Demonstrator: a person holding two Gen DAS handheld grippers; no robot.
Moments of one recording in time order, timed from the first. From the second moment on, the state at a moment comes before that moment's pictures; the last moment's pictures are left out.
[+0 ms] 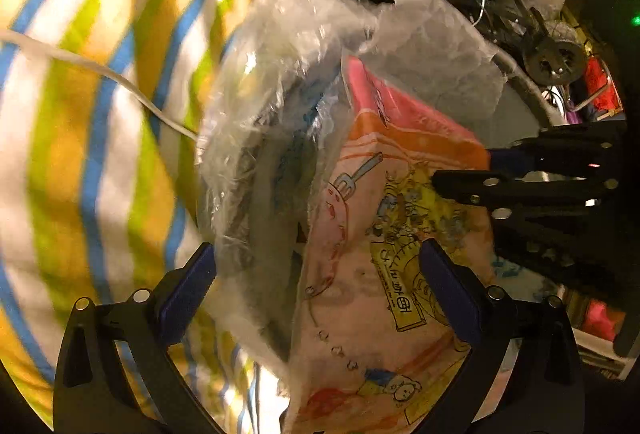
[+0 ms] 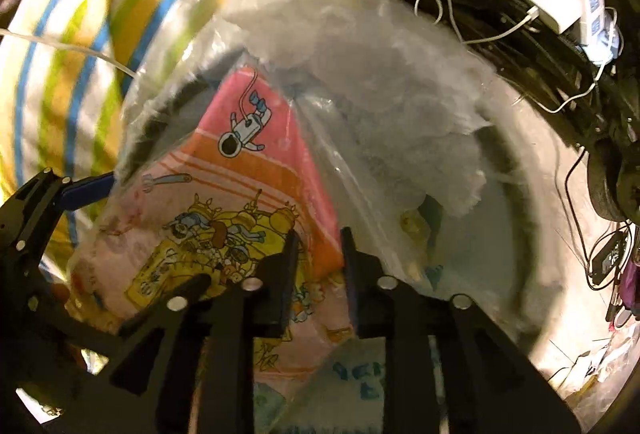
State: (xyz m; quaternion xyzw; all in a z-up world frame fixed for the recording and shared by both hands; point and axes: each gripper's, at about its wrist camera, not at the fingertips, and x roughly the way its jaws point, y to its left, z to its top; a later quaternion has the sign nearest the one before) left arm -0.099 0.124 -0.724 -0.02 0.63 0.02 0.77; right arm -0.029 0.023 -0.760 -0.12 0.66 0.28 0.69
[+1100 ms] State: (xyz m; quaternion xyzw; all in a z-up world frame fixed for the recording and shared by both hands) left arm 0.043 0.046 -0.591 0.08 0.55 -0.07 0.83; right arm 0.055 -0.108 -0.613 0.02 0.56 0.11 0.82
